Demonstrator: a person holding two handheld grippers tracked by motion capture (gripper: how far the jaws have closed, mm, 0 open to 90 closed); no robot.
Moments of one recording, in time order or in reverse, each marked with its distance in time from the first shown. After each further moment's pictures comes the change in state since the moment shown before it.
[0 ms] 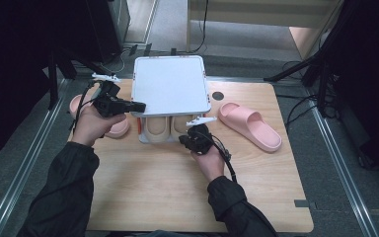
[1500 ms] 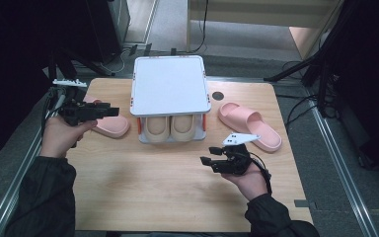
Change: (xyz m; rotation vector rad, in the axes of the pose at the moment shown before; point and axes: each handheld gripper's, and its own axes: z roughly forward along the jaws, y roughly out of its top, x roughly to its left) left arm 0.007 -0.038 -0.068 -0.073 0.183 -0.115; right arm -0.014 -0.051 -0.112 -0.076 0.132 -0.098
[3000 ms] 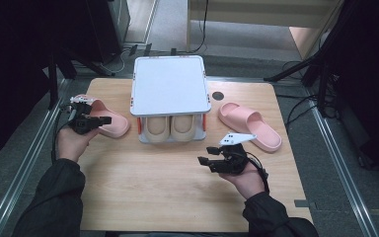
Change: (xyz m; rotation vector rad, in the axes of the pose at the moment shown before) left arm 0.072 -0.052 0.060 0.066 0.218 -0.091; right arm 0.000 0.001 0.009 0.006 0.005 -0.011
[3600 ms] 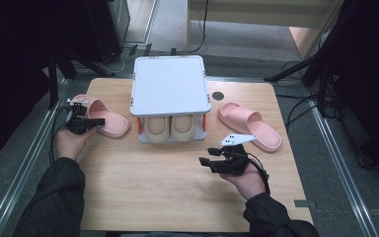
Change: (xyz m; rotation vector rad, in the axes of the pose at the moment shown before) left arm 0.039 -0.012 0.018 0.014 0.068 -0.113; right arm -0.002 -0.004 0.000 0.008 -0.003 0.024
